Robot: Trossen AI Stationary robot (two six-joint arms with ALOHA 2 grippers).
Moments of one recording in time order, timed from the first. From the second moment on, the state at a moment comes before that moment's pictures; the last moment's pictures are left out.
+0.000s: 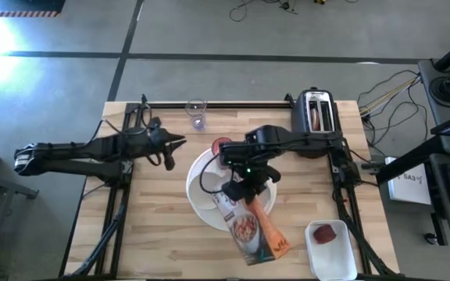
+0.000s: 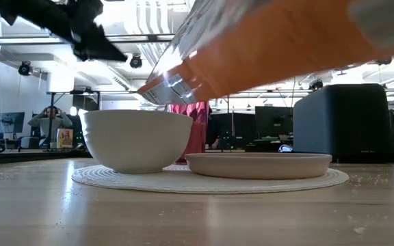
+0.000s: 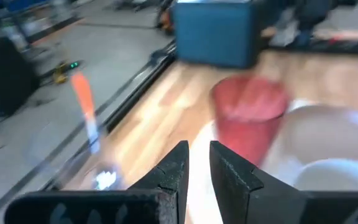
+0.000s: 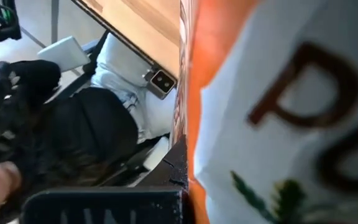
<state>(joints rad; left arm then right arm) 0.15 0.75 0.57 -0.18 -0.30 0.00 0.08 2.06 2.35 -1.57 -0.66 1.09</state>
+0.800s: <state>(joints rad) 0.15 0.70 0.51 -0.18 -0.42 0.06 -0.05 2.05 2.35 -1.40 -0.88 1.42</state>
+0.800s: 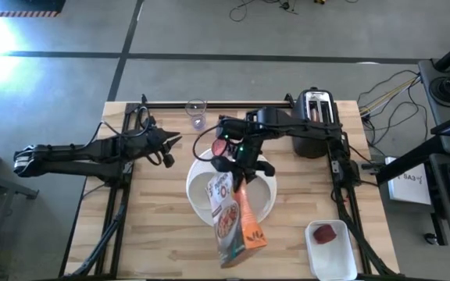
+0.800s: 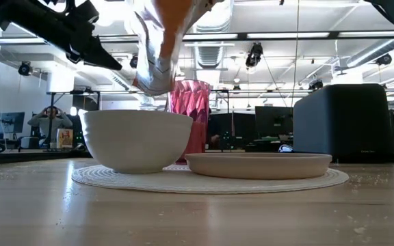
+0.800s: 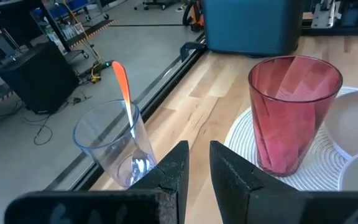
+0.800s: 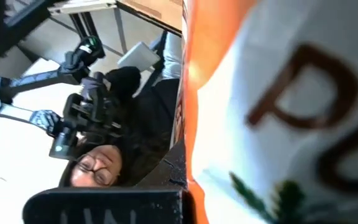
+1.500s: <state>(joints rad) 0.15 0.65 0.49 -0.26 -0.50 0.10 -0.07 2.06 2.35 -1.30 -0.95 1.70</state>
